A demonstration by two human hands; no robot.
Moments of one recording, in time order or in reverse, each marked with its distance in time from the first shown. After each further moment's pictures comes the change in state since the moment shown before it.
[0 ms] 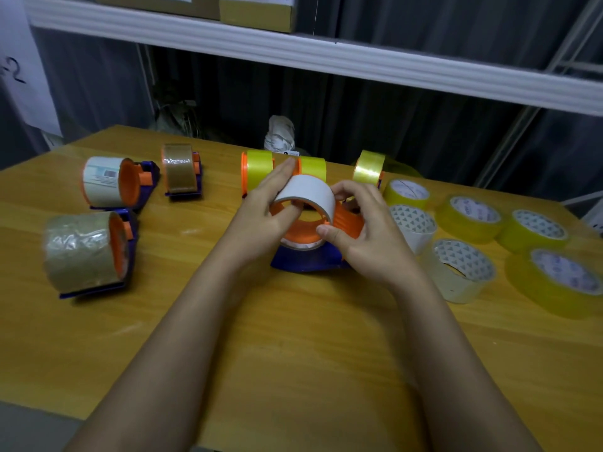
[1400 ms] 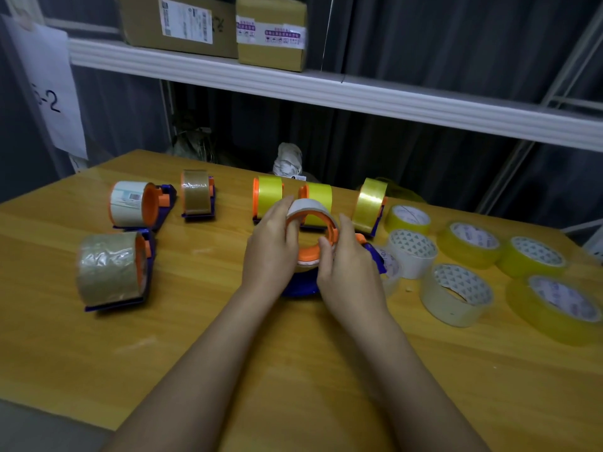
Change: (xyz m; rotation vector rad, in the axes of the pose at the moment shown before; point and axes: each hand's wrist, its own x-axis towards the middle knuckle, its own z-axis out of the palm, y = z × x) left_hand -0.004 -0.006 0.022 0.266 0.369 0.008; right_hand -0.015 -0.031 0.035 -0.273 0.182 0.058
